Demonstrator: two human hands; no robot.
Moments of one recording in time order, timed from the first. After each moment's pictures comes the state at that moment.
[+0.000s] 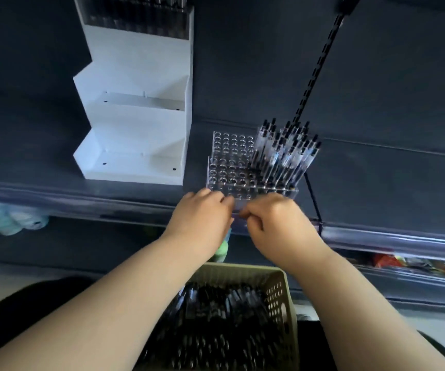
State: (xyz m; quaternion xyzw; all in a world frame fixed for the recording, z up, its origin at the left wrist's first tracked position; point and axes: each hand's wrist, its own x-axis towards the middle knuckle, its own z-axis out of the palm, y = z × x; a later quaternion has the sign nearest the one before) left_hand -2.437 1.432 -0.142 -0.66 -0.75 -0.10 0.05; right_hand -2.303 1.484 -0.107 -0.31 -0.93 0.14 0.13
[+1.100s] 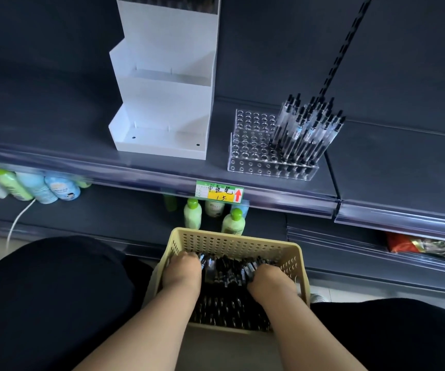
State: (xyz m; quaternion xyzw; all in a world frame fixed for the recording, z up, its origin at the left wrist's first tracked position) left_hand -2.433 1.352 -0.298 -0.31 -0.91 -0.03 -0.26; right_hand -2.288 1.433 -0.276 -0.59 -0.73 0.23 -0.25
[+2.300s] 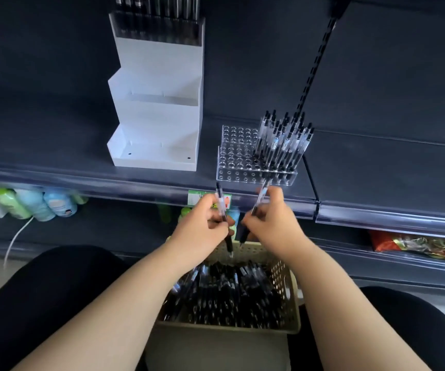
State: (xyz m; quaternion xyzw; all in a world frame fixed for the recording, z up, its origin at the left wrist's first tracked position) left_hand -2.420 1.354 -0.160 -0.43 -0.68 -0.48 -0.35; right_hand -2.288 1.448 -0.147 -0.42 -0.78 0.41 0.20
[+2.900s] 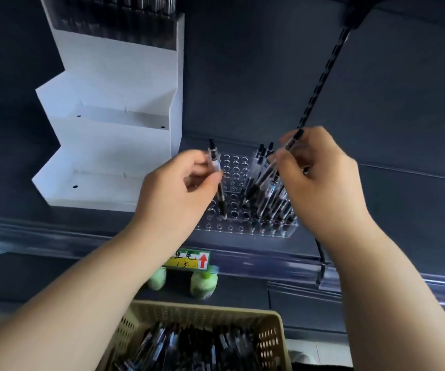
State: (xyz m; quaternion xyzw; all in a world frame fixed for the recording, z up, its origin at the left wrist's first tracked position) left_hand -2.464 1.468 -0.100 -0.45 -0.65 -0.59 -0.12; right_hand -2.316 1.554 -0.056 -0.38 -0.80 0.23 0.40
